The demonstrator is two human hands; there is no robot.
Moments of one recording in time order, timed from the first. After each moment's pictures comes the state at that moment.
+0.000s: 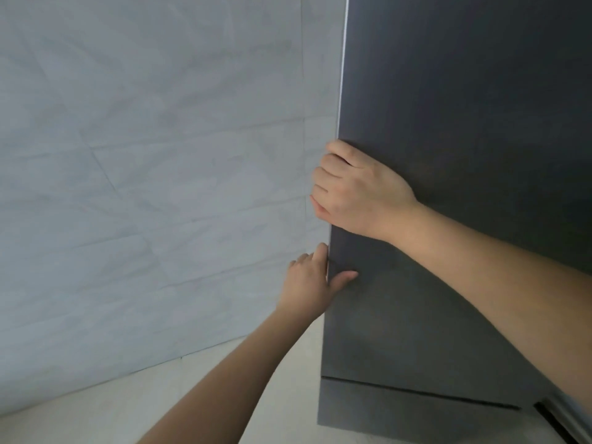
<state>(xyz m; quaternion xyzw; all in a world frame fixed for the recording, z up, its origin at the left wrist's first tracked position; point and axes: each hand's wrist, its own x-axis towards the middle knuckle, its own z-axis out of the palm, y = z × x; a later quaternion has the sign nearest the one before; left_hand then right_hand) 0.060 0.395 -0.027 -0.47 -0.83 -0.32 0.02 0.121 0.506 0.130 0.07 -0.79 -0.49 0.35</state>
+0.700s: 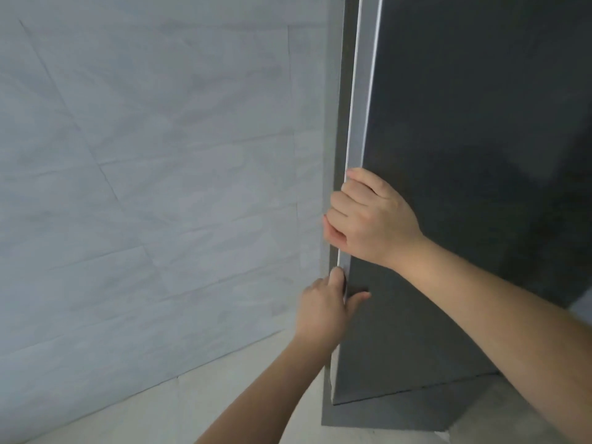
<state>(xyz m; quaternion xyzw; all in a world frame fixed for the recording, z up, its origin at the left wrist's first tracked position) 0.122 0.325 -0.035 -0.52 -0.78 -0.34 0.08 0.187 0.421 0.116 0.02 -0.81 -0.36 0.46</state>
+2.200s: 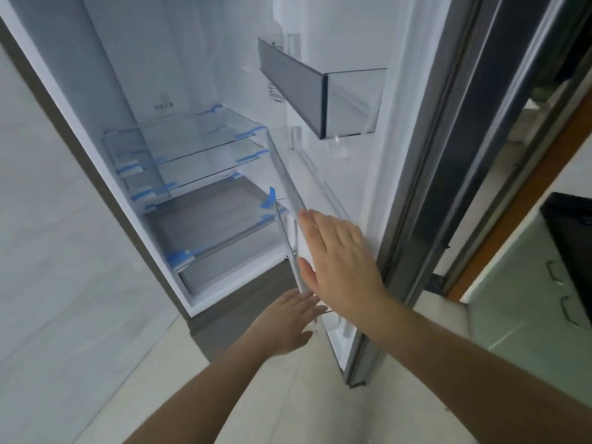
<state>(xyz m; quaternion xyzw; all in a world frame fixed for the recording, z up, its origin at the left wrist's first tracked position) 0.340 0.309 -0.138 -0.93 -0.38 -0.01 0.01 0.493 0.283 0.021 -0.52 -0.81 -0.21 0.19</state>
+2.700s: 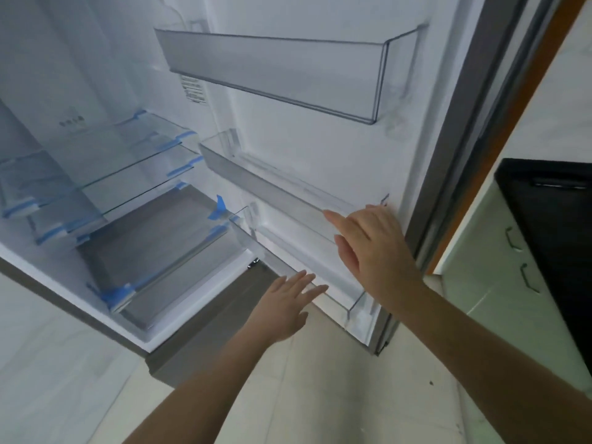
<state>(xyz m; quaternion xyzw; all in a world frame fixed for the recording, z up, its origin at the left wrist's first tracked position) 0.440 0.391 -0.151 -0.92 -0.38 0.00 0.00 0.647 0.343 -0.003 -0.51 -0.74 -0.27 0.35</state>
